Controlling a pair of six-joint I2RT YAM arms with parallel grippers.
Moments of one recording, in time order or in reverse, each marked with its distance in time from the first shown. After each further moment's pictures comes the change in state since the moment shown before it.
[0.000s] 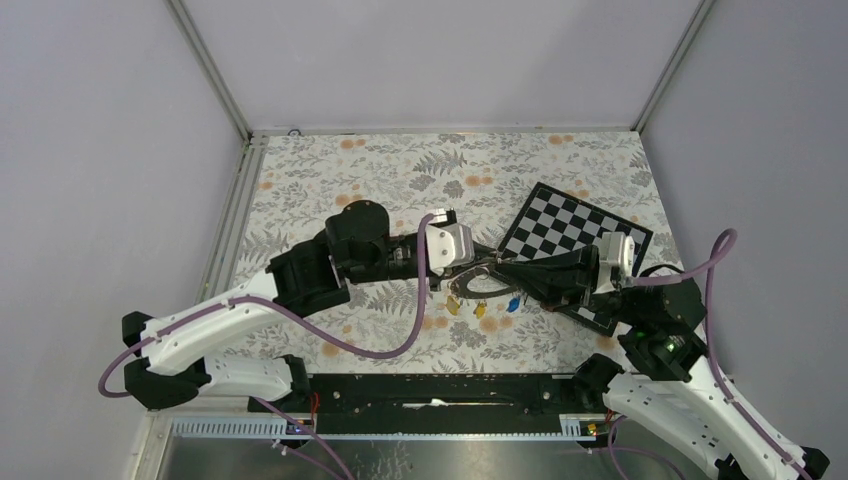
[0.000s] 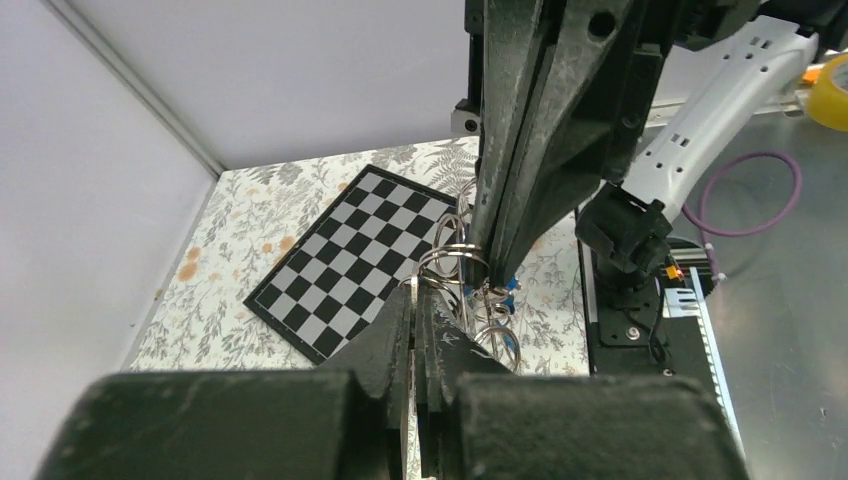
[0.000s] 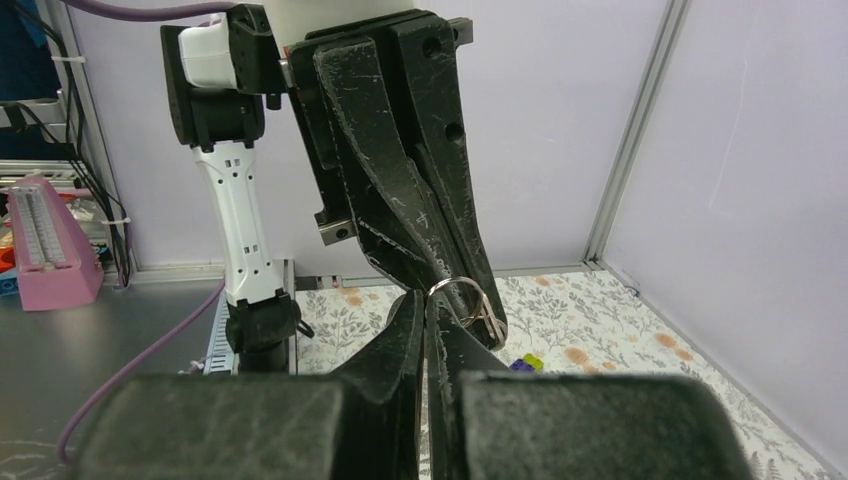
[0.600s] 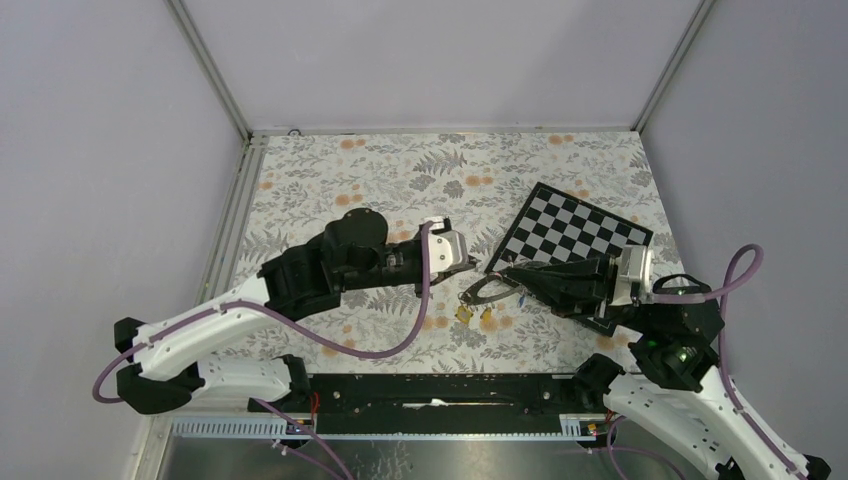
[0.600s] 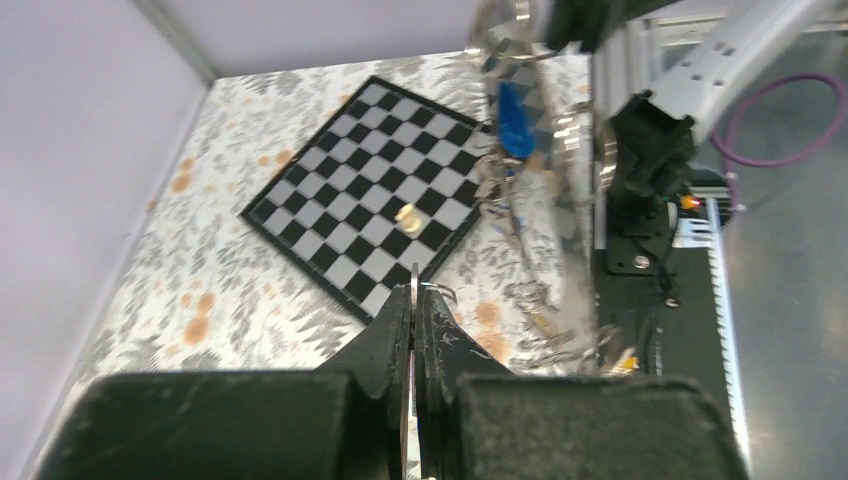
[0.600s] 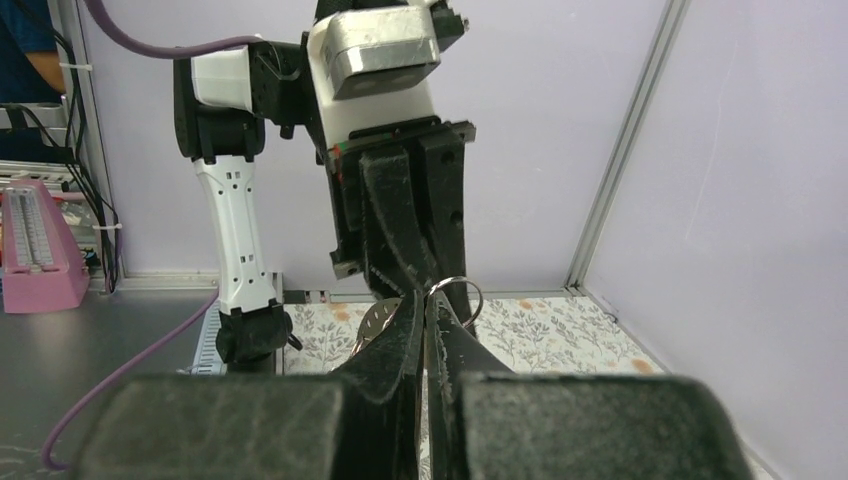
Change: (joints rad) left arm 0.011 -0.045 -0.053 -0.142 -0.008 0.004; right arm 0.003 -0.055 0.010 -0.005 -0.001 -0.037
